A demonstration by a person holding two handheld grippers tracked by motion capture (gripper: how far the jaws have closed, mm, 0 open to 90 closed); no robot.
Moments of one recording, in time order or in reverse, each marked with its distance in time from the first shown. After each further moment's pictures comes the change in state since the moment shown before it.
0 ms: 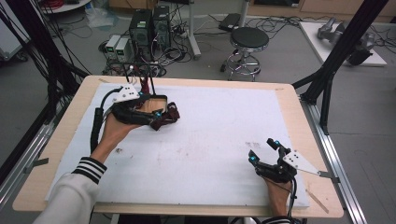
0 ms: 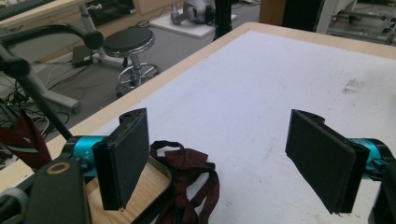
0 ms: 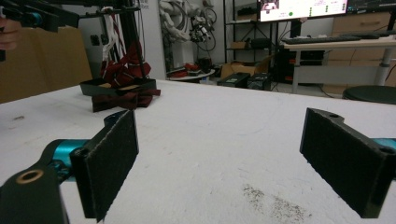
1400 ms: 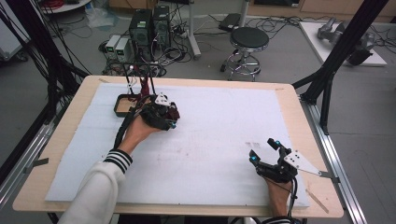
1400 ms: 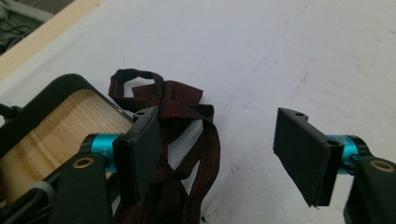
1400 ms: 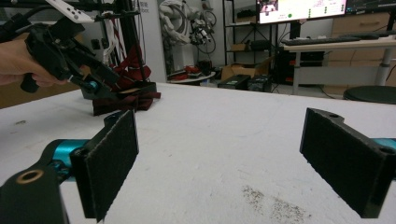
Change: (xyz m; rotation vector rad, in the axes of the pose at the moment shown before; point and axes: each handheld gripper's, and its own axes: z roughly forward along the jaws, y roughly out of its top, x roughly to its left) left arm -0.008 -0.024 0.087 0.419 0.001 0.027; right arm -0.001 0.000 -0.001 -0.012 0.000 0.013
